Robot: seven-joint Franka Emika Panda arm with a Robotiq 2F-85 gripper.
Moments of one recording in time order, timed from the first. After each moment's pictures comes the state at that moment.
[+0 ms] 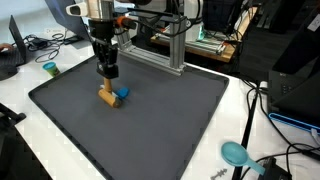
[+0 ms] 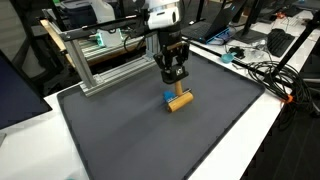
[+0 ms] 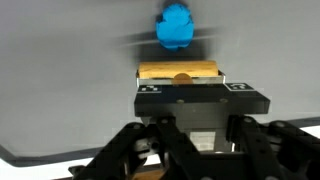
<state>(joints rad) -0.08 0.33 -0.01 -2.08 0.13 2.76 -0.05</state>
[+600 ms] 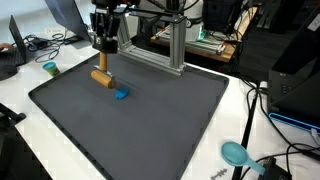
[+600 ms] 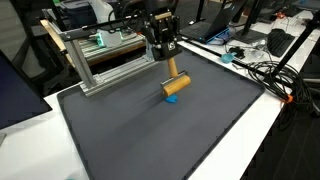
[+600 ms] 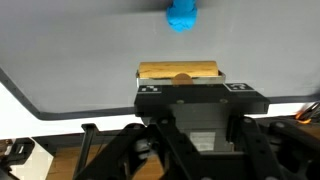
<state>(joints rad) -0.10 0.07 0.00 -2.28 0.15 2.82 -0.15</state>
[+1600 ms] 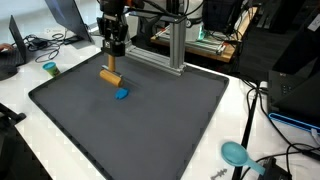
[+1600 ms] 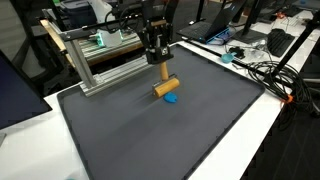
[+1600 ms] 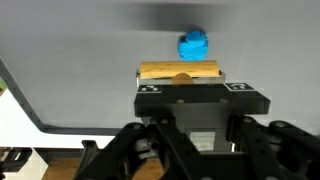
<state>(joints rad) -0.09 0.07 -0.02 -2.33 -0.02 2.78 -0.09</state>
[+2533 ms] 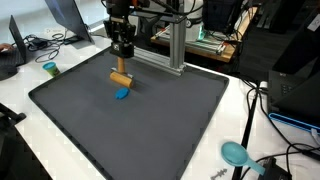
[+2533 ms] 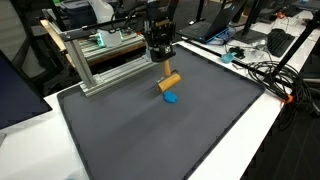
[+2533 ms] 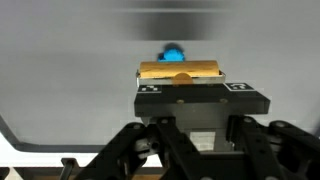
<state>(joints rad) -0.06 0.06 -0.01 -2.33 0.05 2.70 -0.14</state>
